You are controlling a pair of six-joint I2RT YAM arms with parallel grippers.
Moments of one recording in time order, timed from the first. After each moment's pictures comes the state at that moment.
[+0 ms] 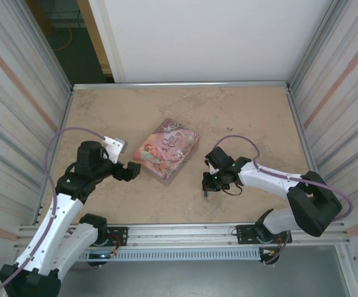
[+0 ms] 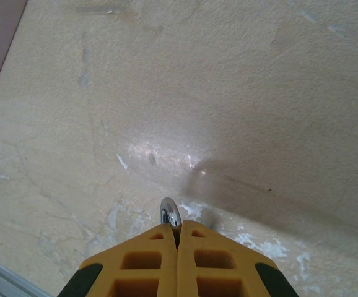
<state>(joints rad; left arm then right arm) -0.28 0.73 0.69 -0.63 0.27 0.09 0.73 1.38 0.68 -0.51 -0.23 0.65</state>
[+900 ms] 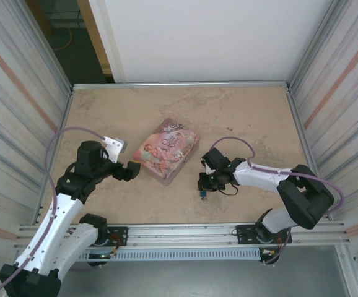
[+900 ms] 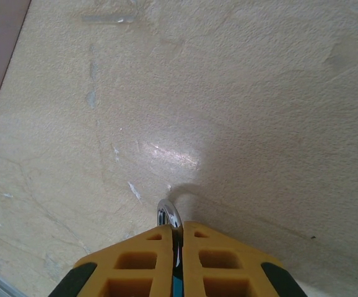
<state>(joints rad) -0.28 0.73 0.69 -0.63 0.26 0.09 0.74 1.45 0.67 -0.40 -0.26 0.68</state>
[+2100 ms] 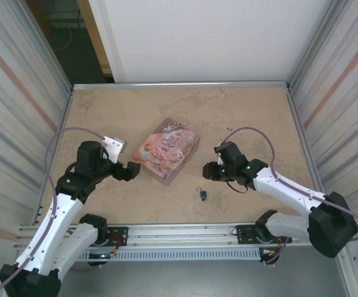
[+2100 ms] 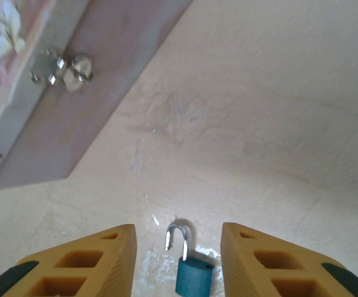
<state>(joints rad) -0.28 0.73 0.69 -0.63 0.26 0.09 0.65 1.14 0.65 -0.44 -0.12 0.67</state>
